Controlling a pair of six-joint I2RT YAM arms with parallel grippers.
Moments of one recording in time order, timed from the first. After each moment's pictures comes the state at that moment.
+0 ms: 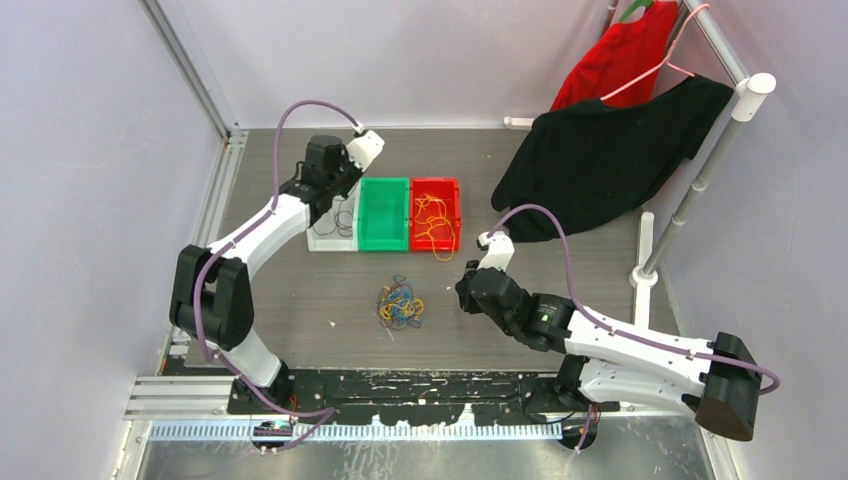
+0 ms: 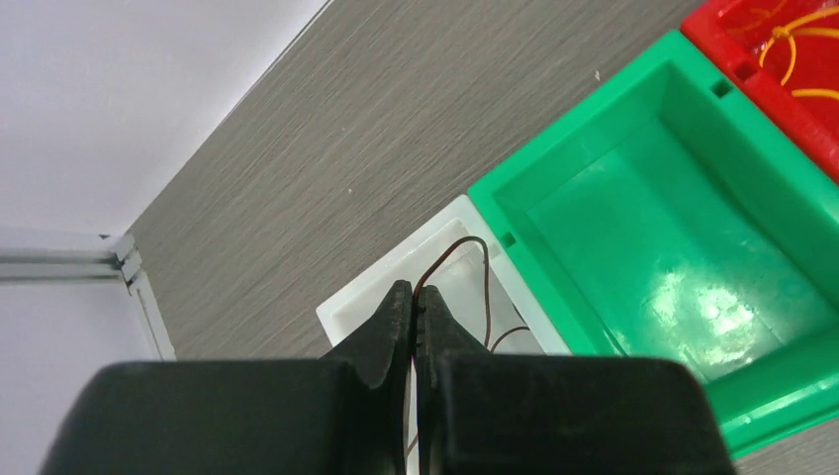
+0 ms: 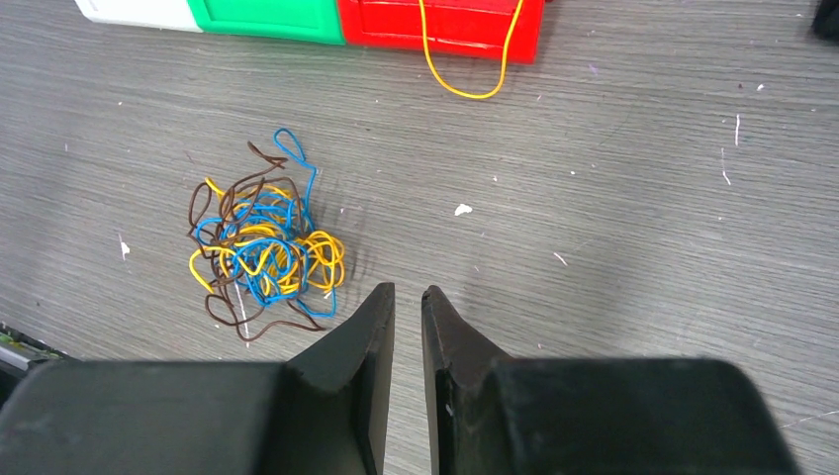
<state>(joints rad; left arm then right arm) -0.35 1.64 1.23 -0.11 -0.06 0.54 1.05 0.95 0.60 -0.27 0.52 0.71</state>
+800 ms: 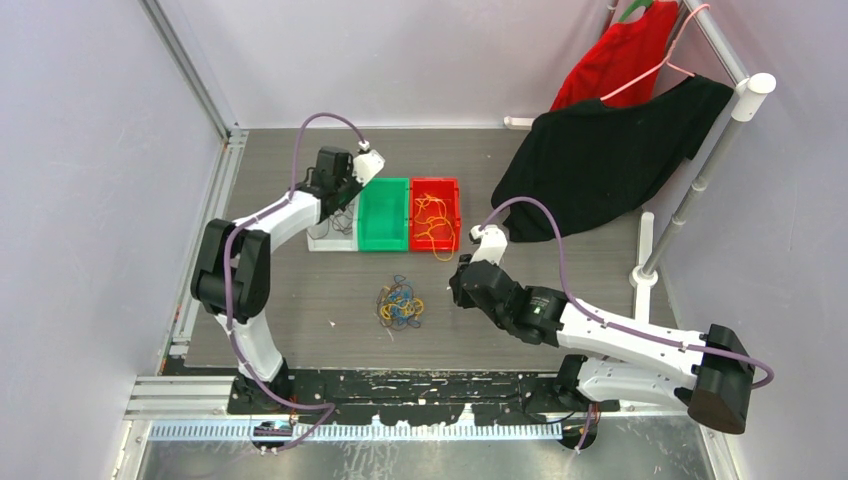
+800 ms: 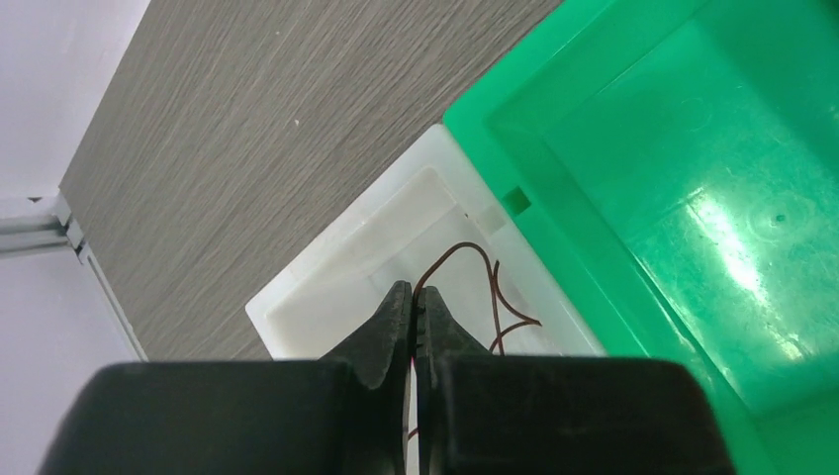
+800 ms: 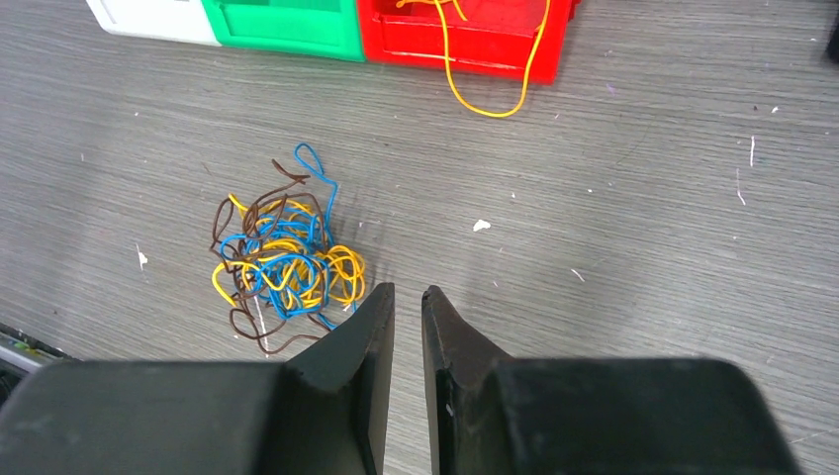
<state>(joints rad) -0.31 1.81 1.23 -0.11 -0.11 0.58 1.05 1.02 0.67 -0.28 0.51 0.70</state>
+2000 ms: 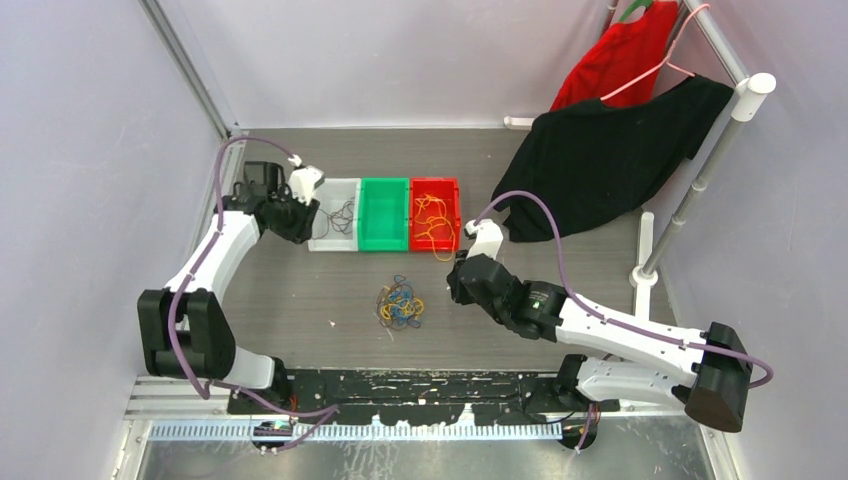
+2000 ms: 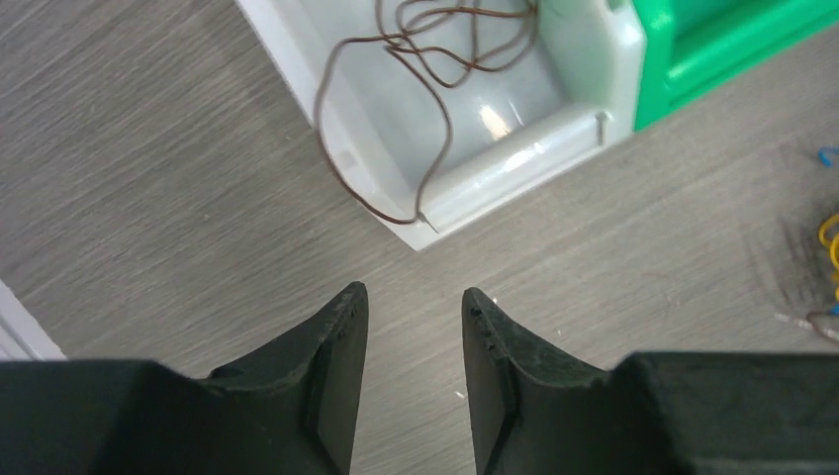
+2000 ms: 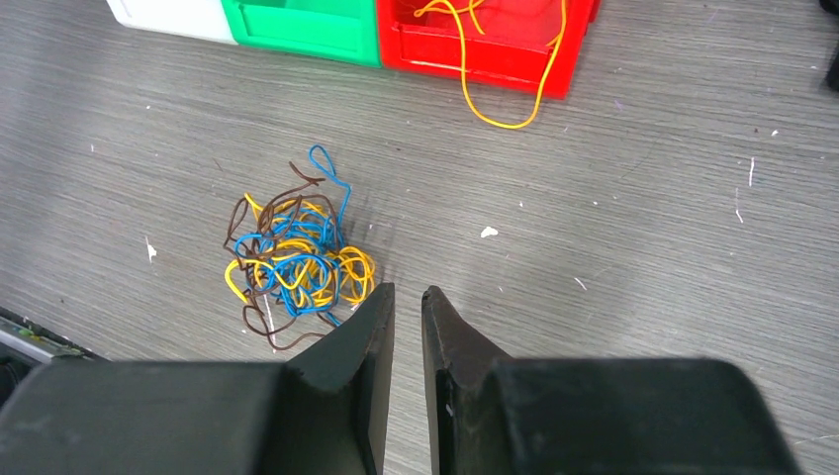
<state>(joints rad) -0.05 1.42 1.10 -0.64 0.24 0.47 1.04 1.04 0.73 -0.32 0.49 0.66</state>
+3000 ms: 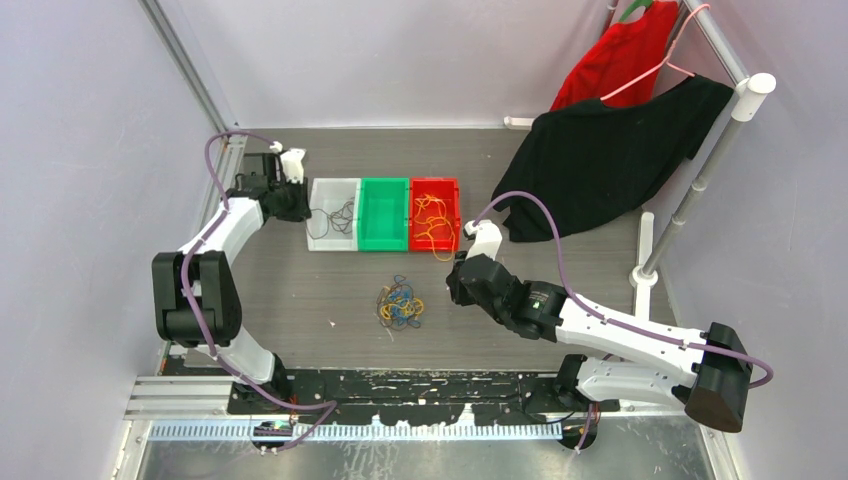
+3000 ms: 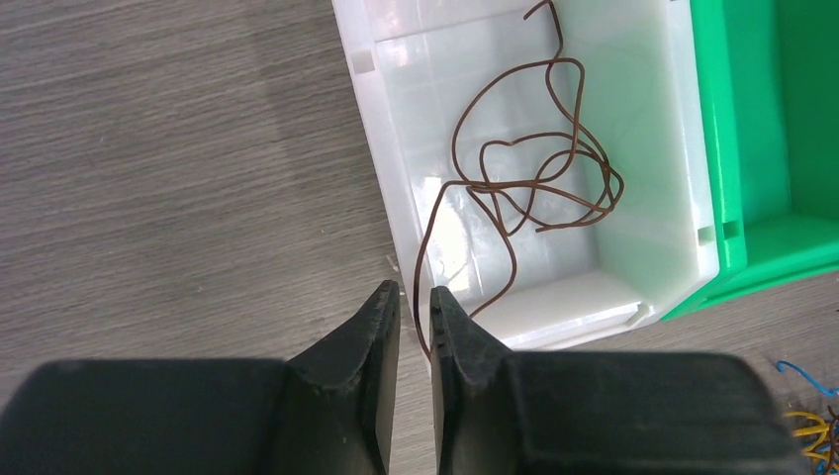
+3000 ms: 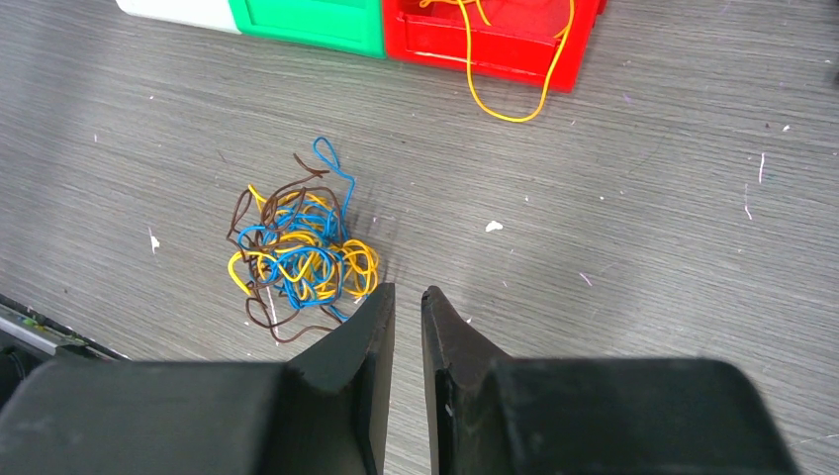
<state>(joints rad) 0.02 1.62 1.14 -0.38 0.25 0.13 1.04 1.04 0.73 -0.32 0.47 0.66</state>
